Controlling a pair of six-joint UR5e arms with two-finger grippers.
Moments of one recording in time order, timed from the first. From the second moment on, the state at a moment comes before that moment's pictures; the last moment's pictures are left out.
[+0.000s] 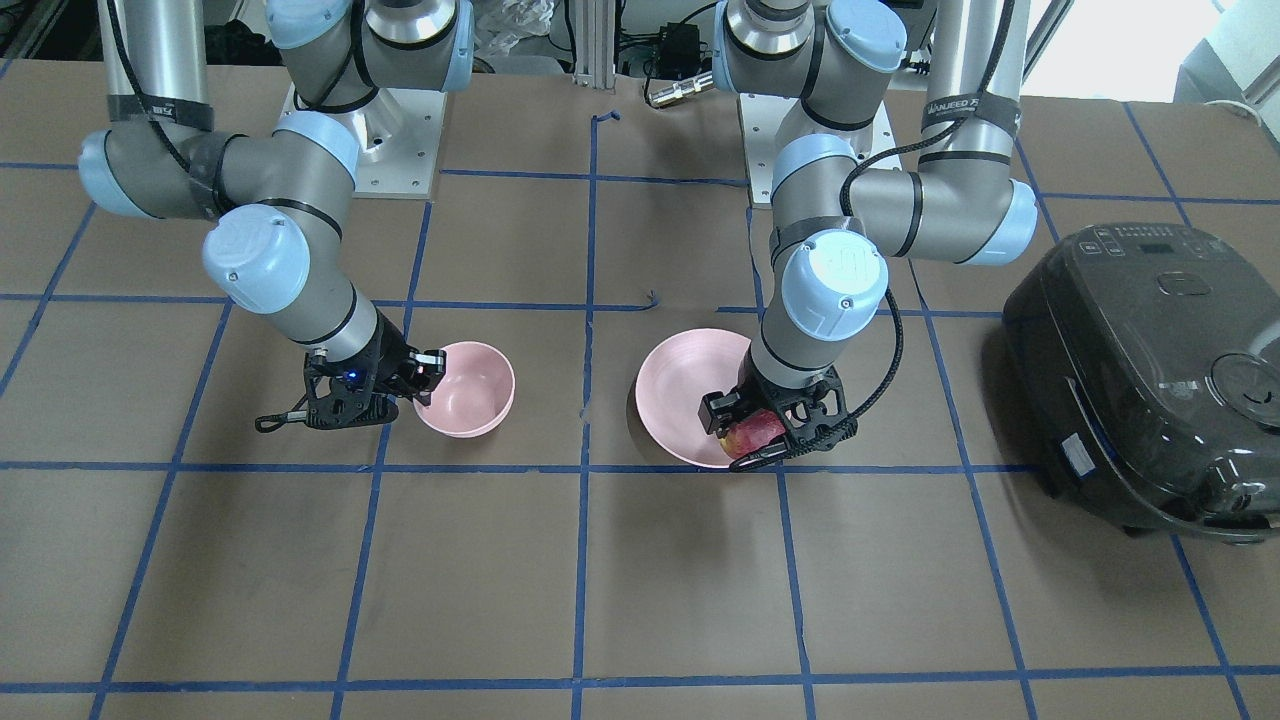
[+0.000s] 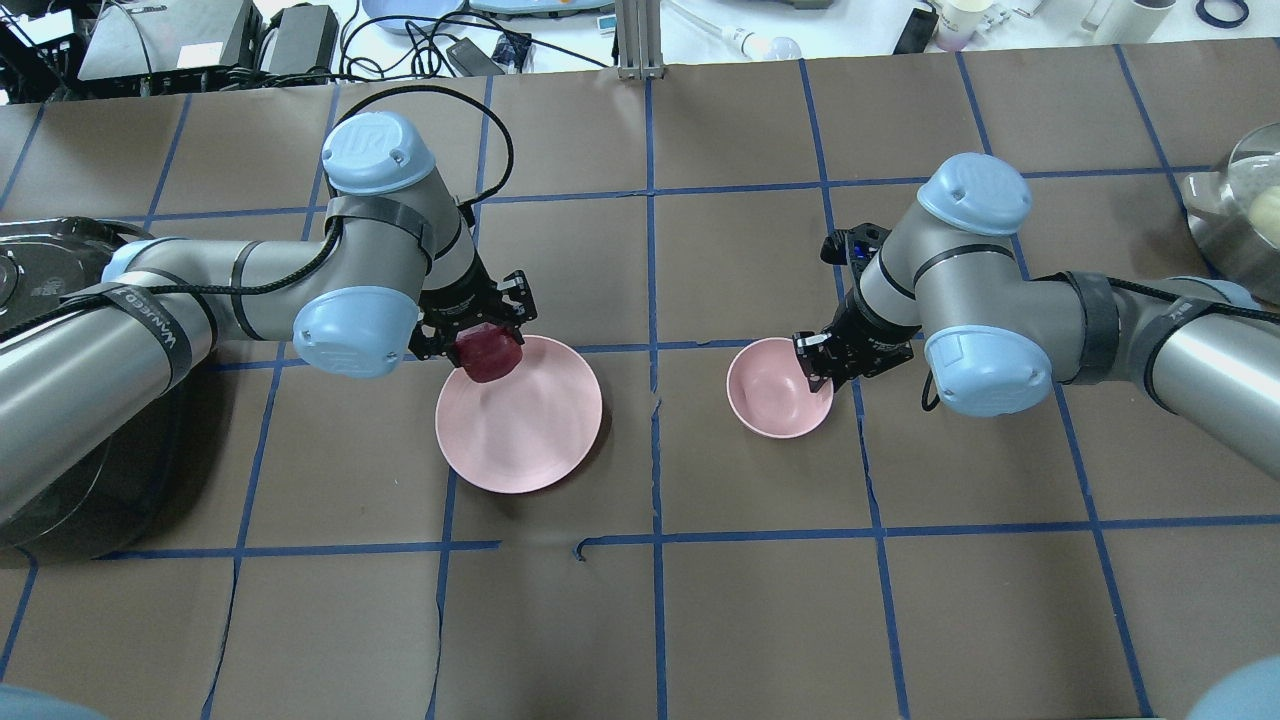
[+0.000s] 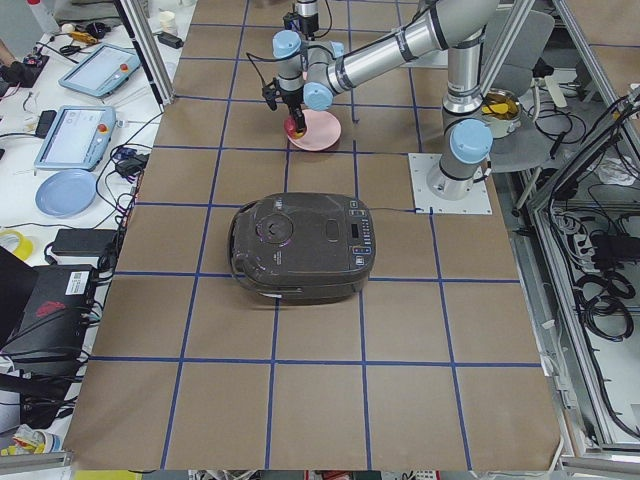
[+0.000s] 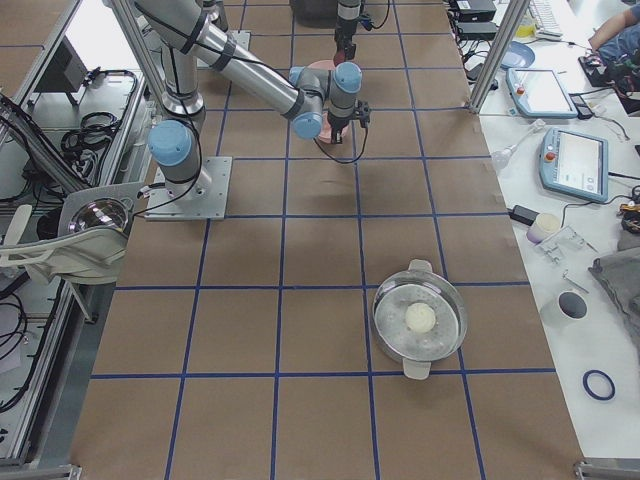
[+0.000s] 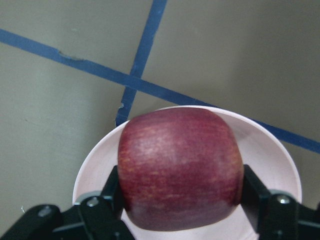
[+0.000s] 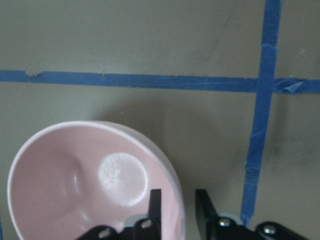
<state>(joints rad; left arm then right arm) -1.66 -1.87 -1.87 -1.01 1.53 -0.45 1.54 -1.32 2.06 -2.23 -1.36 -0.08</state>
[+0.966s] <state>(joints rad) -1.79 -1.84 -1.64 -1.10 1.34 -0.73 1.52 -1.41 1.79 -1.94 -1.53 -0.07</state>
